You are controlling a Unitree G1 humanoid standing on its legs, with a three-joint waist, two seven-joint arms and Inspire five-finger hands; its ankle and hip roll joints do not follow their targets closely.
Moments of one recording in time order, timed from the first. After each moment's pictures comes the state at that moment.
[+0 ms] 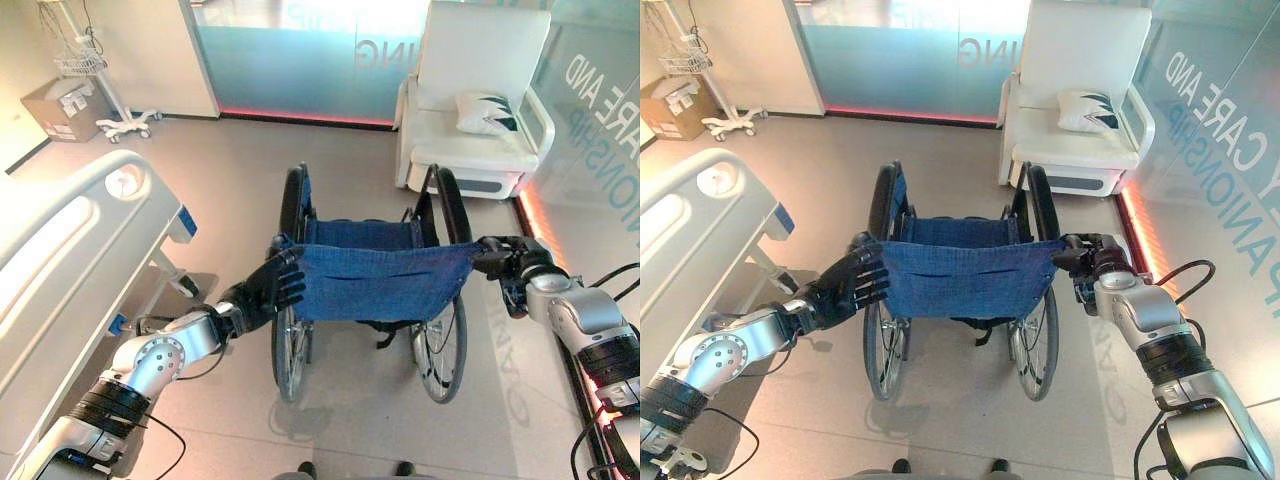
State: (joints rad) left arm -0.27 0.83 -0.33 0.09 -1.34 0.46 0.11; right arm -0.53 -0.78 0.29 0.24 0.63 0.72 -0.37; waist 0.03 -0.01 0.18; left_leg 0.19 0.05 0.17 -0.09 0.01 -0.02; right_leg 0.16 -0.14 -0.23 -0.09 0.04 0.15
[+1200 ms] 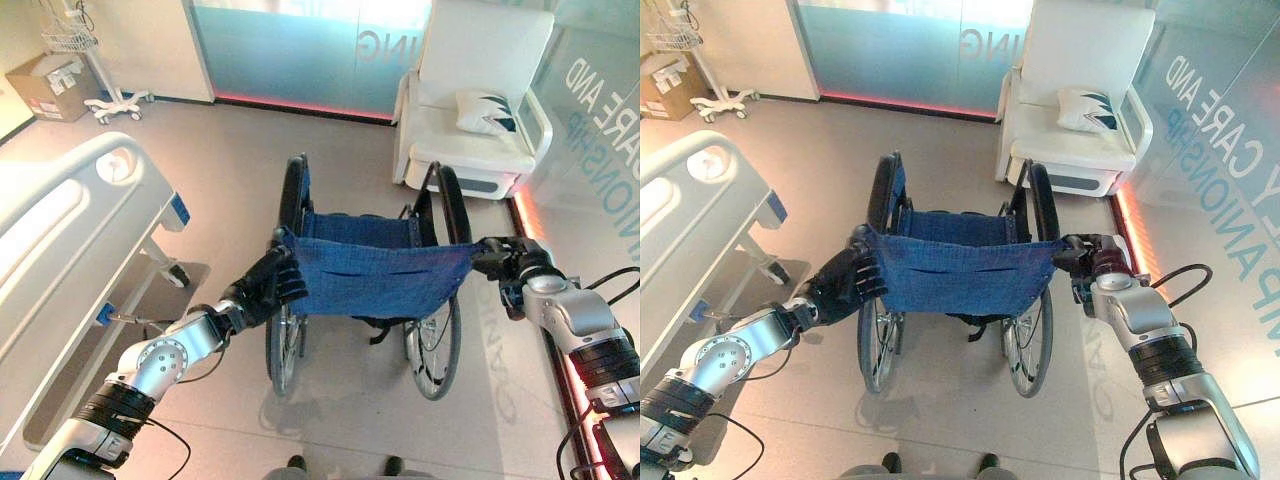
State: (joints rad) left arm -0.27 0.80 -0.33 0.12 -1.37 0.38 0.07; right arm -0.51 -0.73 0.23 0.24 0.51 0.73 -0.33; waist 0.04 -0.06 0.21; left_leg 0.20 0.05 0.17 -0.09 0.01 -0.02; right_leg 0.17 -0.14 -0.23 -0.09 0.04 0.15
